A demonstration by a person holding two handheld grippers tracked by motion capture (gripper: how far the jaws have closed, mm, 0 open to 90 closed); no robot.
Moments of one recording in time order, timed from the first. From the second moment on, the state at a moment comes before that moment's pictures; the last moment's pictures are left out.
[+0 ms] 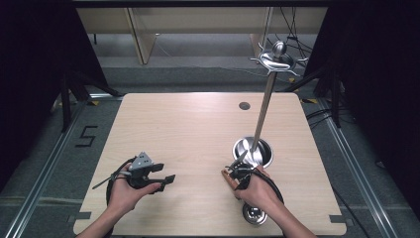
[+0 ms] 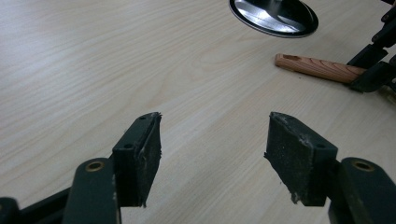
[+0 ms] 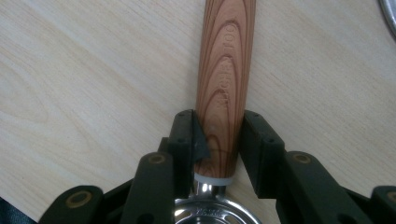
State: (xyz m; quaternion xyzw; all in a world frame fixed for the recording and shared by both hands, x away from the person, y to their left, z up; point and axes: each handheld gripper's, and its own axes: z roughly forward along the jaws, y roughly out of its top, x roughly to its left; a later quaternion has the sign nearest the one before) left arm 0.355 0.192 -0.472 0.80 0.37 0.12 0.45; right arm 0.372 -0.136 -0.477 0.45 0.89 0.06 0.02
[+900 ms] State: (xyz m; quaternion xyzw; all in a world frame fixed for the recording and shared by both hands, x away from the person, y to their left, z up) left arm 0.354 0.195 -0.470 0.80 0.38 0.13 0.45; right arm 0.358 -0.164 -0.458 0.47 0.87 0.14 0.03
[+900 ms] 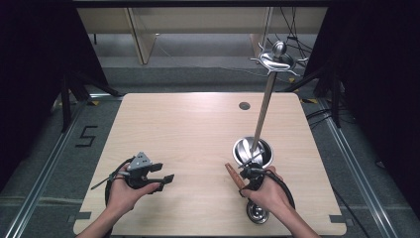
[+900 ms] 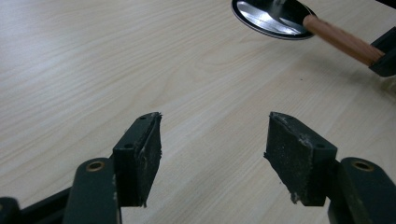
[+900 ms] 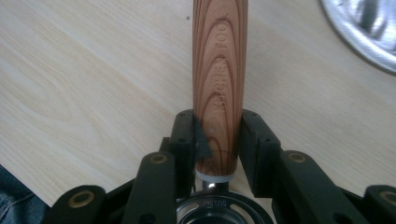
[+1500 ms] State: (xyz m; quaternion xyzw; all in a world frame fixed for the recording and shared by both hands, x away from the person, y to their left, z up) left arm 0.354 0.195 -0.470 0.80 0.37 0.12 0.45; right arm 0.339 -0.214 -0.431 0.52 0.81 0.26 0.08
